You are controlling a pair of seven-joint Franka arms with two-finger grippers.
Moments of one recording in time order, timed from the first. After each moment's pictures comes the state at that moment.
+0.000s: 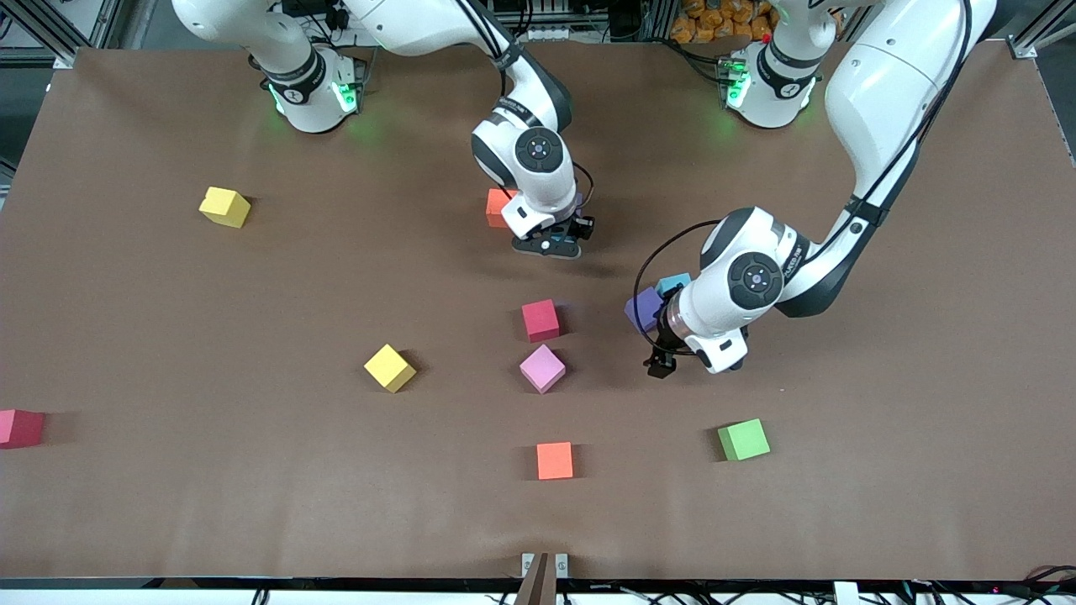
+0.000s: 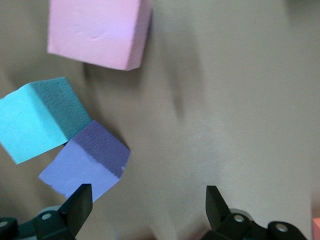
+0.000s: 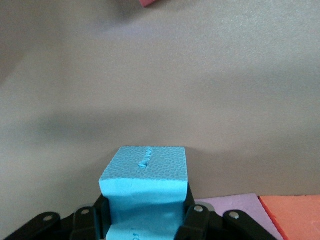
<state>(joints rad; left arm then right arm) 0.04 0.66 -0.58 -1.71 0.21 2.28 -1.97 0.98 0.64 -0.02 -1.75 0.23 2.42 0.99</state>
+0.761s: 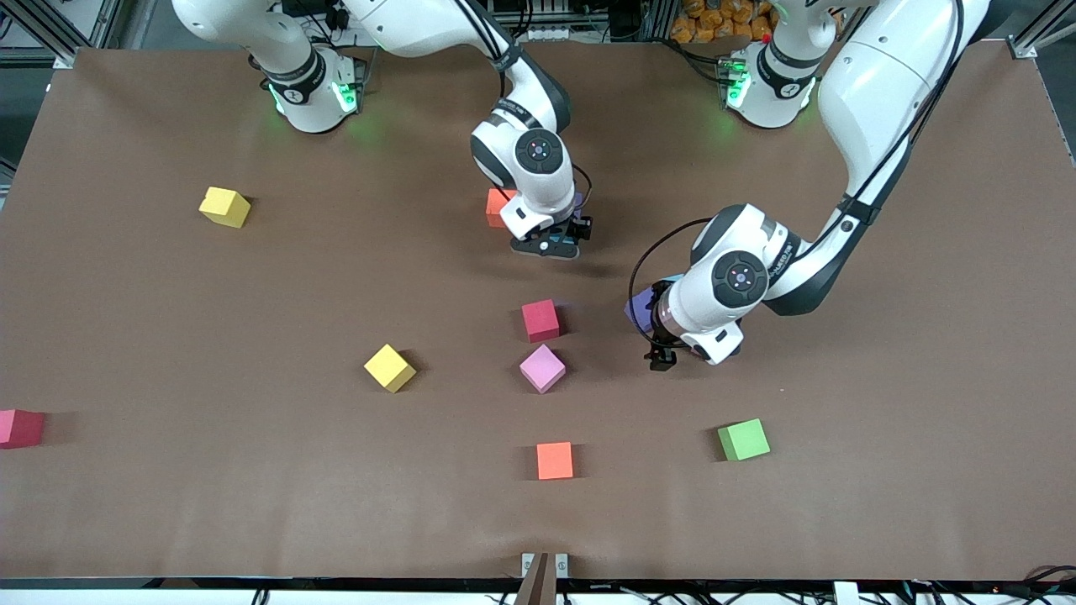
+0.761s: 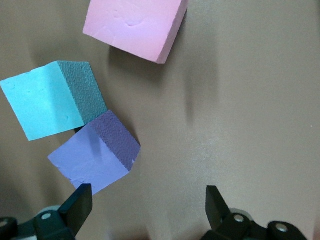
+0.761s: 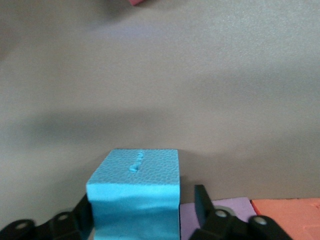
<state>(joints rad) 0.02 0.66 -0.58 -1.71 0.24 2.26 -2.11 0.98 0.65 -0.03 -1.76 0.21 2.42 0.99</state>
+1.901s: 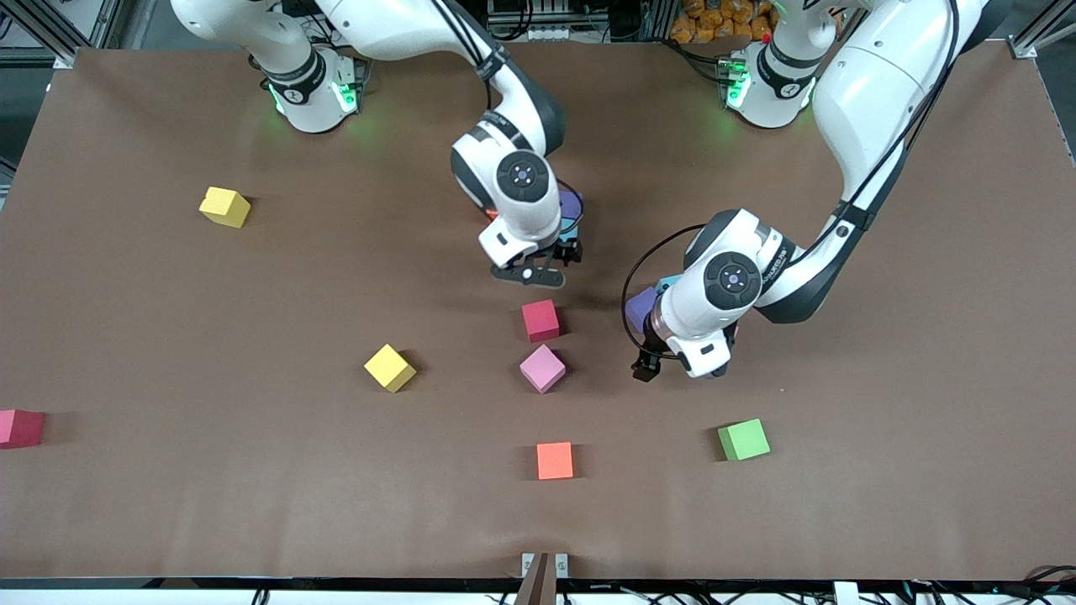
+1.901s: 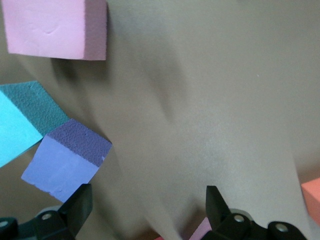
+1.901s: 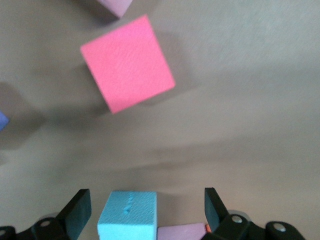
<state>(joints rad) -0.01 0.70 -0.58 -1.62 0.27 2.26 -1.82 0.90 0.63 -0.12 -1.58 0.22 2.16 0.83</state>
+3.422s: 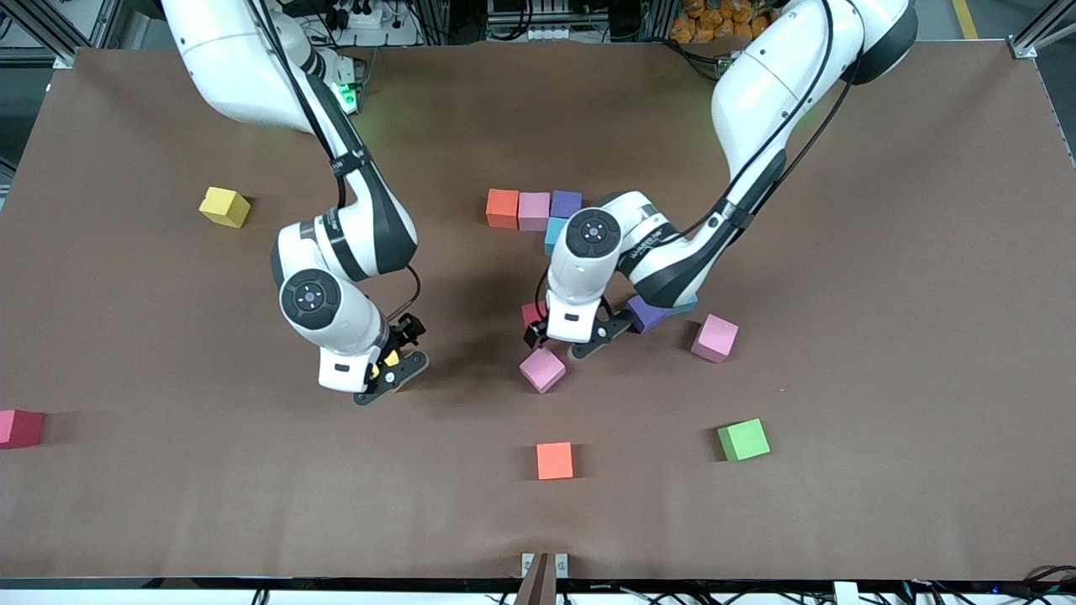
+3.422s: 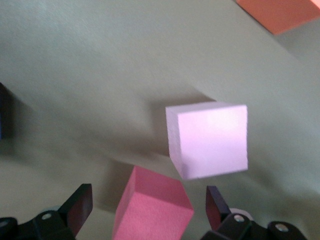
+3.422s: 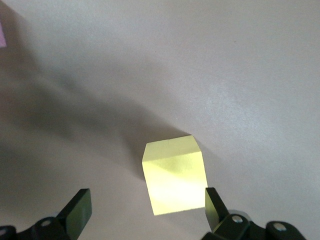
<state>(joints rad) -0.36 0.83 -0.48 -1.46 0.41 2.34 -1.57 0.52 0.63 -0.16 -1.59 0.11 2.17 -0.32</state>
